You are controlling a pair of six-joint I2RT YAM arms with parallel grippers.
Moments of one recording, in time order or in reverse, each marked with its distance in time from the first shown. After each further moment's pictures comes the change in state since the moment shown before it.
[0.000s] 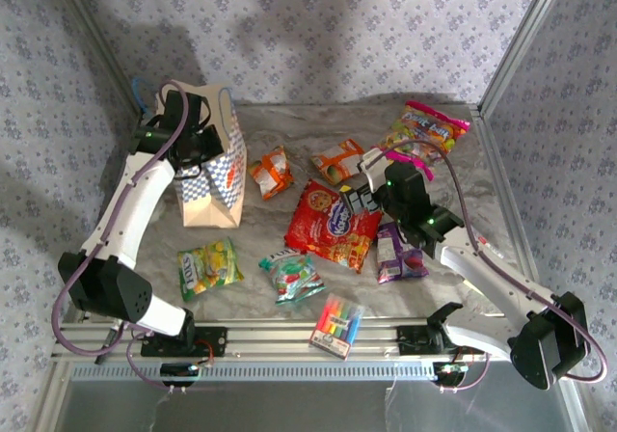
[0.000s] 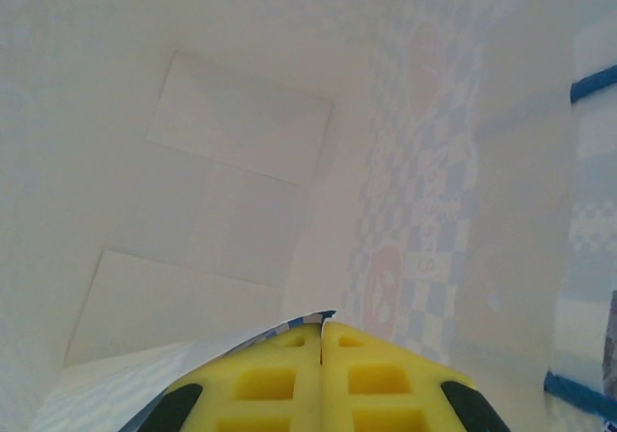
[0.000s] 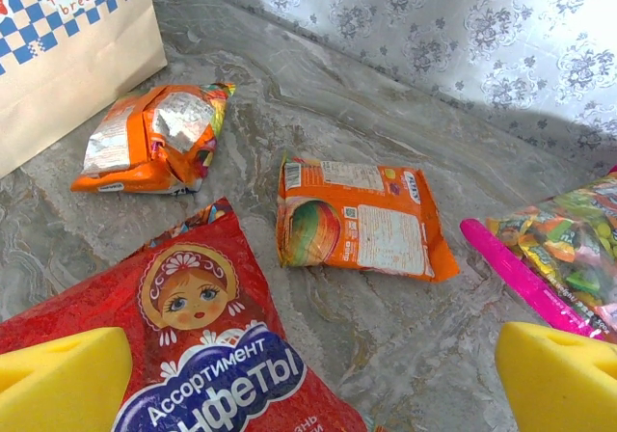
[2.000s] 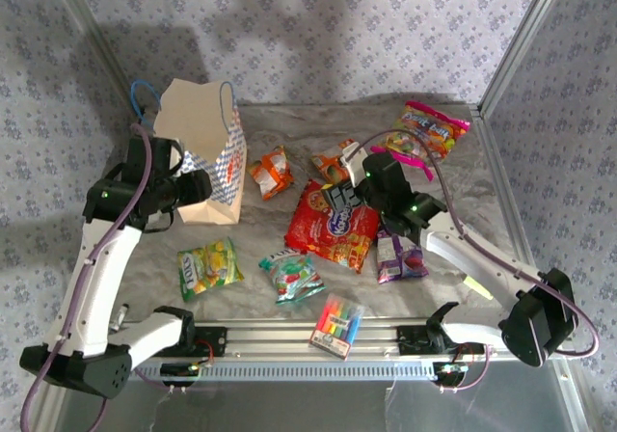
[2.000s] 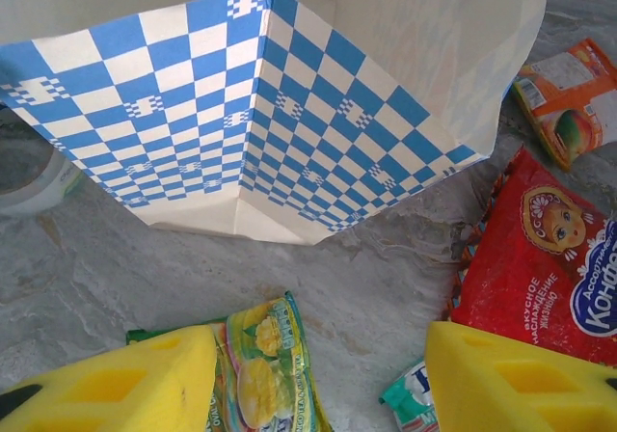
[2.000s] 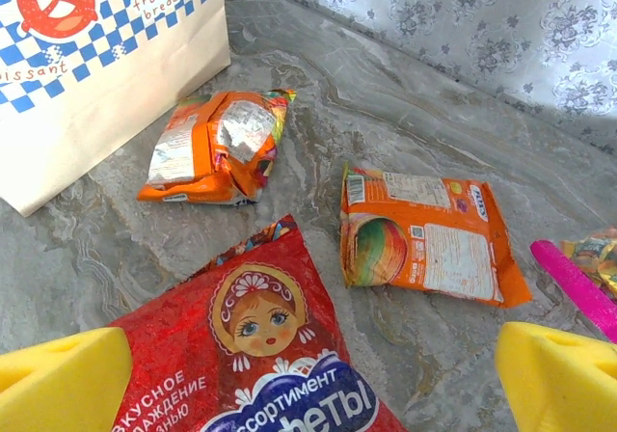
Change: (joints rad) left arm 0.002 -0.407 -0.193 -0.216 0.053 0.150; right arm 0.089 0.133 0.149 -0.077 -0.002 0.061
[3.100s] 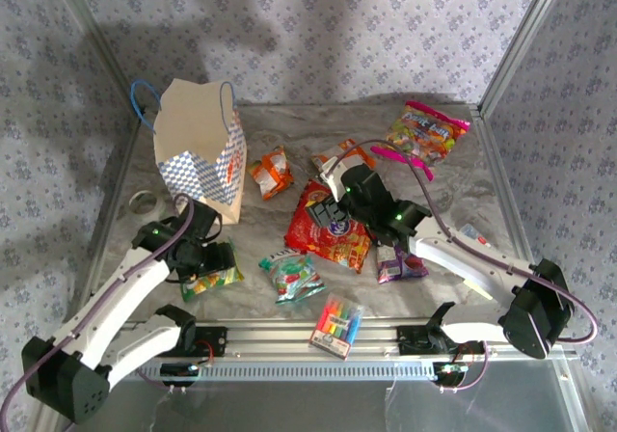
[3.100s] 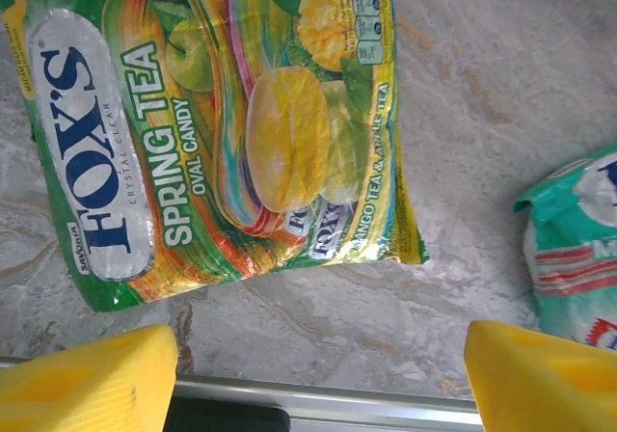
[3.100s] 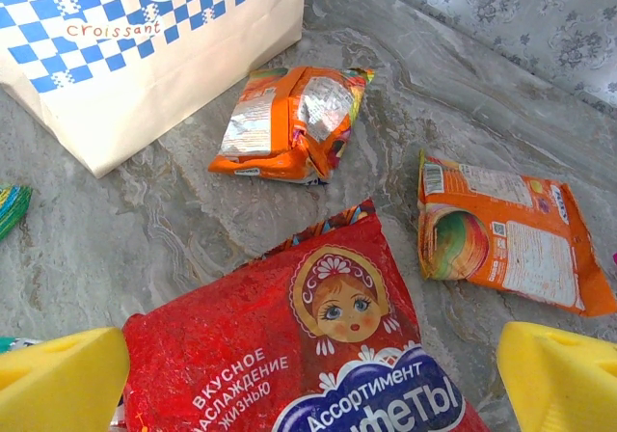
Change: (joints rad) left arm -0.246 -0.133 -0.580 -0.022 0.010 -0.347; right arm 0.147 0.032 -0.002 -0.012 0.044 0.026
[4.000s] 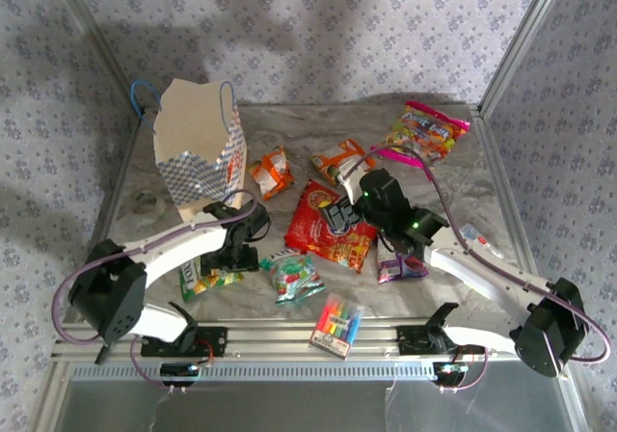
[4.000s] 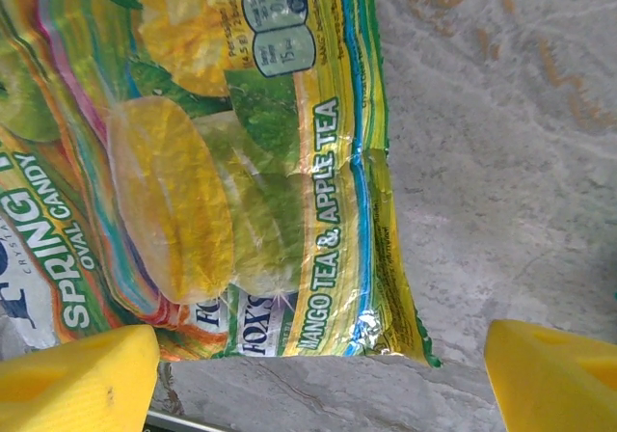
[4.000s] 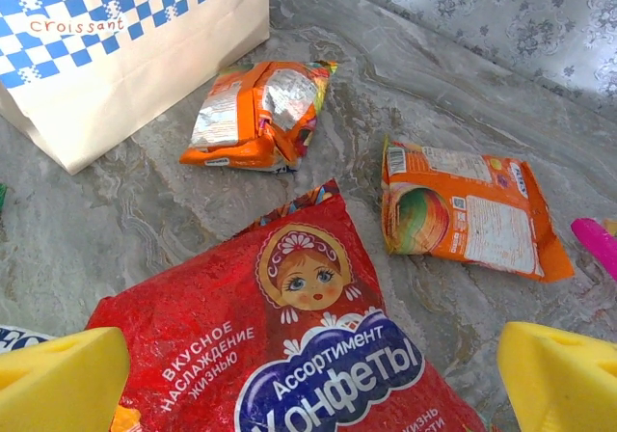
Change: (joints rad) left arm -0.216 0.486 0.074 0.086 -0.130 -0.100; right arm -0.061 -0.117 -0.098 0.012 -0.017 0.001
